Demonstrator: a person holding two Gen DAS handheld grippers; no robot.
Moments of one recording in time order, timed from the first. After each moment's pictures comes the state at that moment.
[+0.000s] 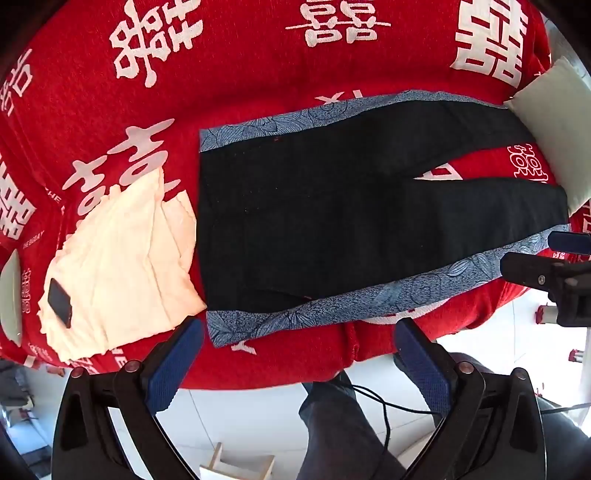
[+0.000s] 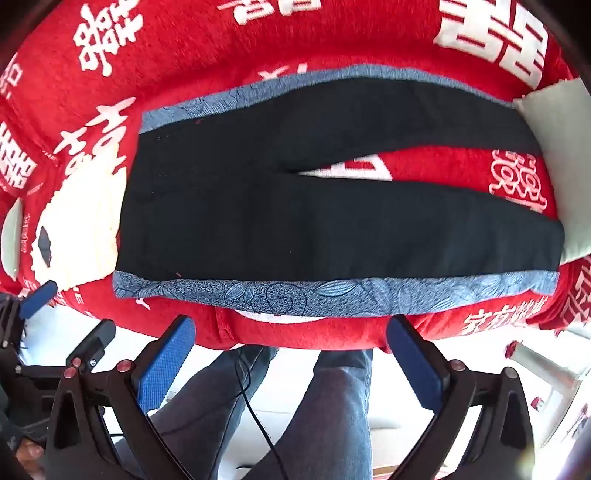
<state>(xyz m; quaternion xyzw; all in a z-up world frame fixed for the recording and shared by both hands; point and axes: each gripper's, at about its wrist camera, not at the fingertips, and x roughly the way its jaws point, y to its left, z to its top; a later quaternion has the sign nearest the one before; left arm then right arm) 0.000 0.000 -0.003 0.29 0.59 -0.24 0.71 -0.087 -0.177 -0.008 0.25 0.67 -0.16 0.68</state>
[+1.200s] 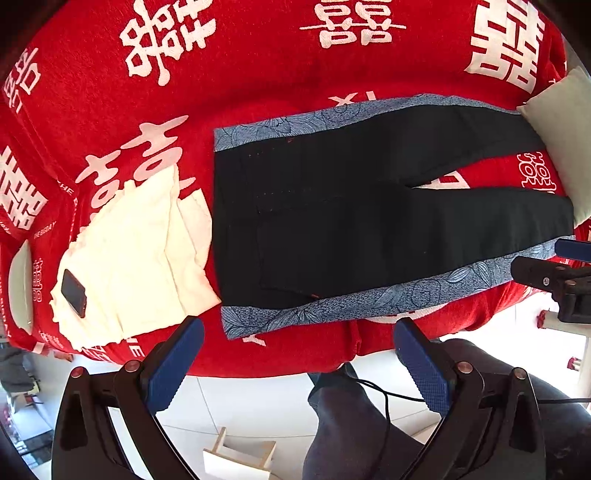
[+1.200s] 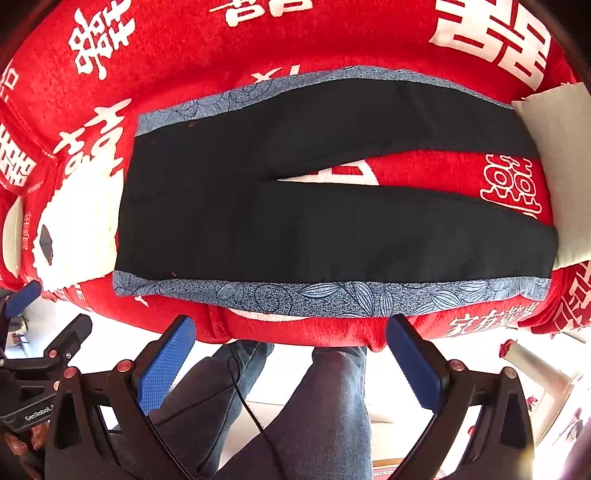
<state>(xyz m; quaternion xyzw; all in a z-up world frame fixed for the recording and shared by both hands) 0.014 -0.012 0.027 0.28 0.62 -0.23 0.70 -0.086 -0.196 0.006 0.23 0.70 -0.18 0.65</state>
